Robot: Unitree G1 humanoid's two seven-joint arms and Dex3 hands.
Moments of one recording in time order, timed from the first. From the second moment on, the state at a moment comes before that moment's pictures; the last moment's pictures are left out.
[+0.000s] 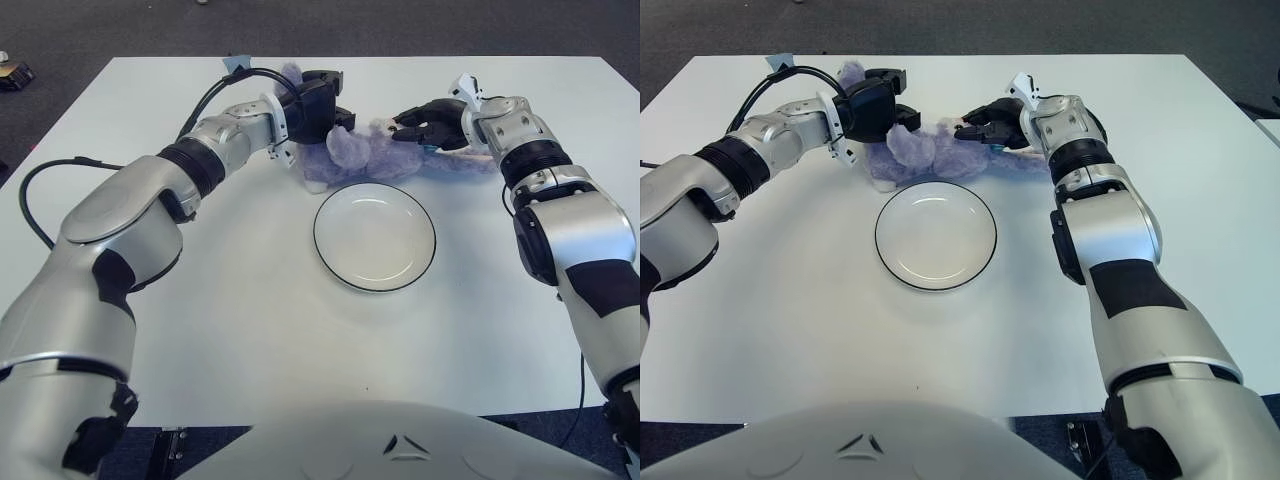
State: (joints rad) left arm -1.24 0.51 -1.17 0.84 1.68 0.08 0.64; right arm -1.23 -0.33 0.22 1.24 -0.22 0.14 0.80
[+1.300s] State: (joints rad) left arm -1.24 0.49 -1.17 0.84 1.72 0.06 0.64; right arm -1.24 -0.37 0.48 1.19 -0.45 -0.20 0.96
